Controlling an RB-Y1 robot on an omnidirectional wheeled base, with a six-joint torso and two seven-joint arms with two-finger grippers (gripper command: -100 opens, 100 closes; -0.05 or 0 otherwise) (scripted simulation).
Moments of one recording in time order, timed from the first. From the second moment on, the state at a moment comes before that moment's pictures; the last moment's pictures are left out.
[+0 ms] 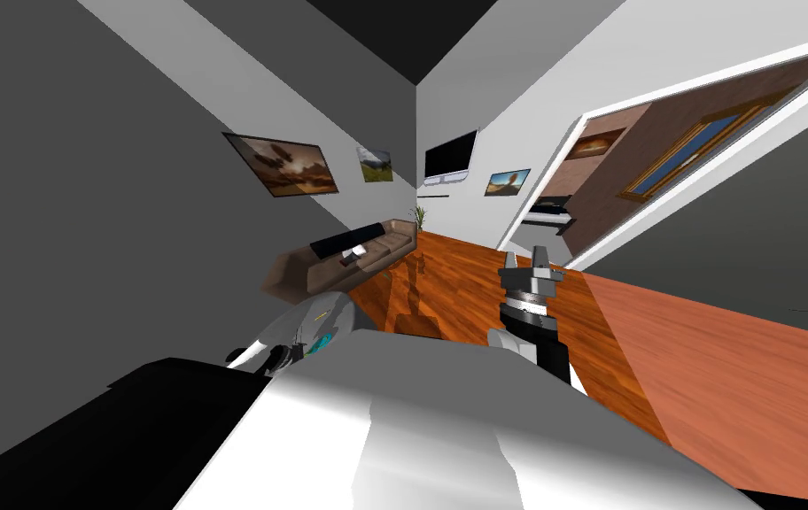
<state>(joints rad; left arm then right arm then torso) 0.19 0.76 0.61 -0.56 0.97 0.98 -0.42 0.53 0.03 -0.03 -2.32 -0.06 -0.47 -0.15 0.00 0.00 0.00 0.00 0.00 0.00</state>
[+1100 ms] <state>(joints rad) 0.18 0.78 0.57 -0.54 1.00 0.98 -0.38 0.53 0.03 -0.03 -2.32 -0.06 -0.47 -0.15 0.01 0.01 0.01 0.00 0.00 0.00</state>
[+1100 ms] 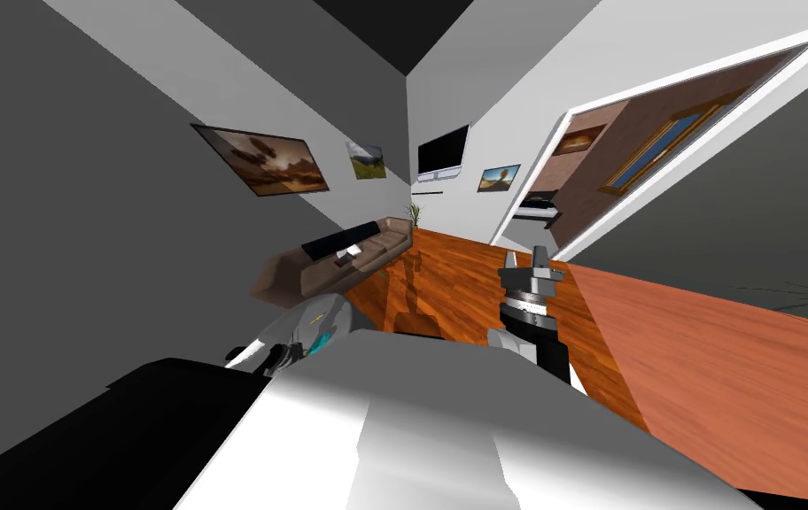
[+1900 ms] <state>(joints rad) 0.17 0.87 0.44 -0.52 1.11 0.97 -0.19 0.53 0.03 -0.03 -2.32 -0.06 -0.47 -0.15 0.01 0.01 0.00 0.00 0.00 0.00</state>
